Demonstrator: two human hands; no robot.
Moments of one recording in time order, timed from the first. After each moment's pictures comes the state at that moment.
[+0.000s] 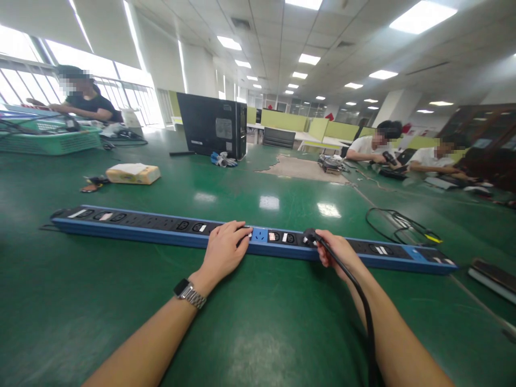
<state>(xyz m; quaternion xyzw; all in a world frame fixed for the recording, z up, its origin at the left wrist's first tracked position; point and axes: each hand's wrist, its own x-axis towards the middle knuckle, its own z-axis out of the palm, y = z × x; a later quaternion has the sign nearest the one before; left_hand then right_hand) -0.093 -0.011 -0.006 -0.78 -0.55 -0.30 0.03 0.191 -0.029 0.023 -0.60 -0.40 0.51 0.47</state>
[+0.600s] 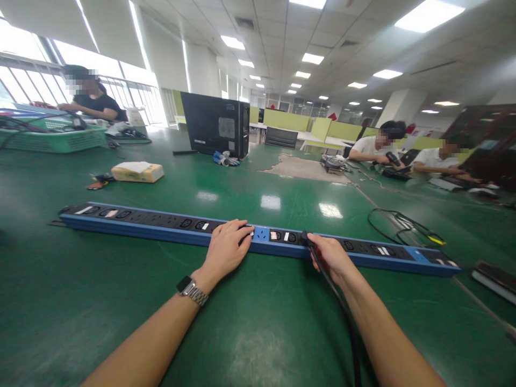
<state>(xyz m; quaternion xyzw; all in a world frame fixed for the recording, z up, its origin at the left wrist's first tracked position) -0.093 -0.012 -0.005 -0.78 -0.55 -0.29 0.02 0.178 -0.032 0.013 -0.61 -0.43 0.50 0.45</state>
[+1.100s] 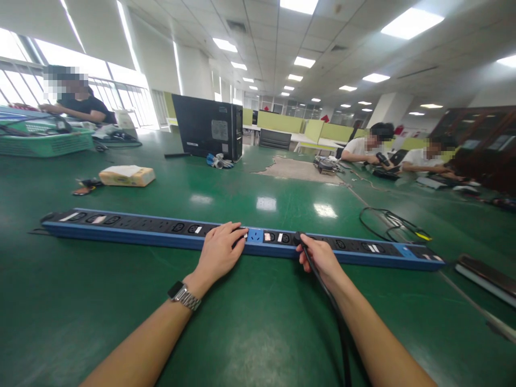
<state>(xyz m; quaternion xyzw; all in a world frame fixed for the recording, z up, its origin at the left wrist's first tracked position) -0.094 -0.011 -0.006 -0.79 -0.54 -0.30 0.03 0.169 -0.034 -0.001 -0.56 -0.44 0.51 0.48</state>
